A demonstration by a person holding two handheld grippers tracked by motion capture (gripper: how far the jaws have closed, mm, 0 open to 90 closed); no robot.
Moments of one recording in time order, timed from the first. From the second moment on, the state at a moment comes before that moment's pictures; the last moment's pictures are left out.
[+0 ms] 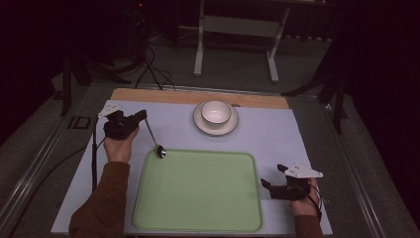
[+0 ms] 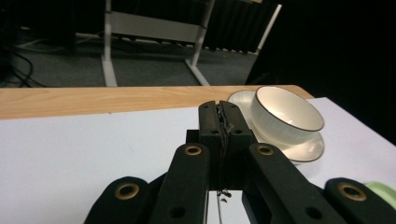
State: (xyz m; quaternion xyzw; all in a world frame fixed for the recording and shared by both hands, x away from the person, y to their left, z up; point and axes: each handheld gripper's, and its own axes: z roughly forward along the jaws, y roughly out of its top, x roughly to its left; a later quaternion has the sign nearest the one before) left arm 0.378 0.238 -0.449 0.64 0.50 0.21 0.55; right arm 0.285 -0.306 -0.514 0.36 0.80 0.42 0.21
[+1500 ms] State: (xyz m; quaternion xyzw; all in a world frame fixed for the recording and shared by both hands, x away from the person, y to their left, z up) left arm 0.341 0.226 -0.440 0.73 0.44 0.13 0.51; right arm 0.286 -0.304 -0.516 0.36 0.81 0.42 0.20
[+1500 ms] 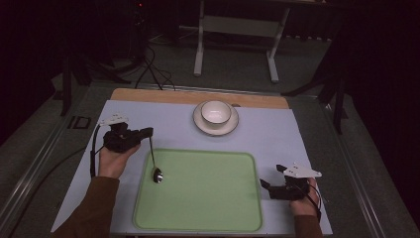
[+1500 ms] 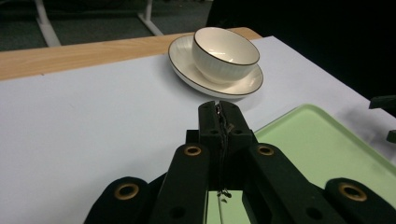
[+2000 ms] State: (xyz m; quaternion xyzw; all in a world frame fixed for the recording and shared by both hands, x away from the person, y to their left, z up) left arm 0.325 0.227 -0.475 0.71 0.45 0.11 0.52; right arm 0.286 -0.301 -0.517 0.36 0.82 0.41 0.21
